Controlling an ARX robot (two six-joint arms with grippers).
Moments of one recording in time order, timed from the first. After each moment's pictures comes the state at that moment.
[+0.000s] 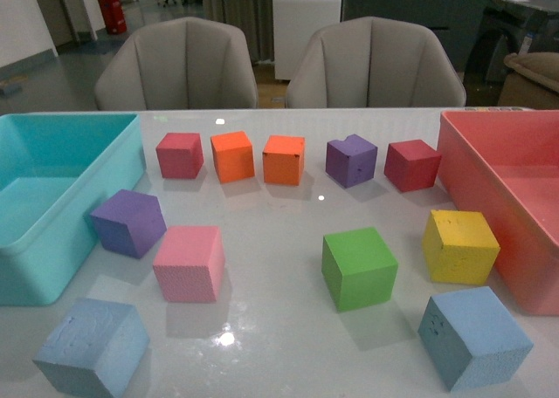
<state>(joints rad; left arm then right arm) 0.00 0.01 0.01 0.00 0.00 -0.01 0.00 0.00 0.01 0.00 0.00 0.00</state>
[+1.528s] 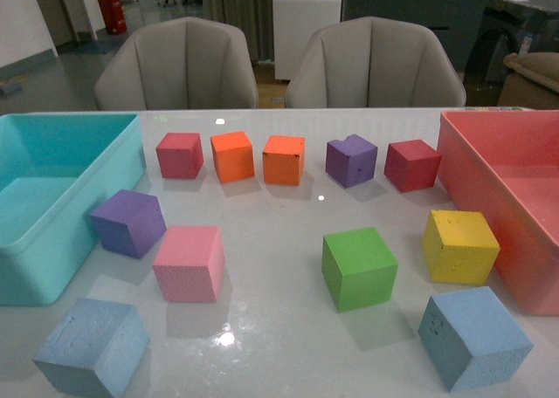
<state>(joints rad) 0.00 0.01 0.01 0.00 0.00 -0.01 0.00 0.00 0.01 0.00 0.00 0.00</state>
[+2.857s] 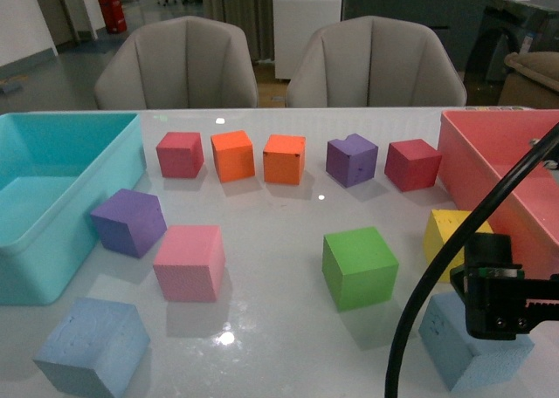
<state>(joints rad) 0.00 0.01 0.01 0.00 0.00 -0.01 0.29 1.56 0.56 0.26 0.06 0.27</state>
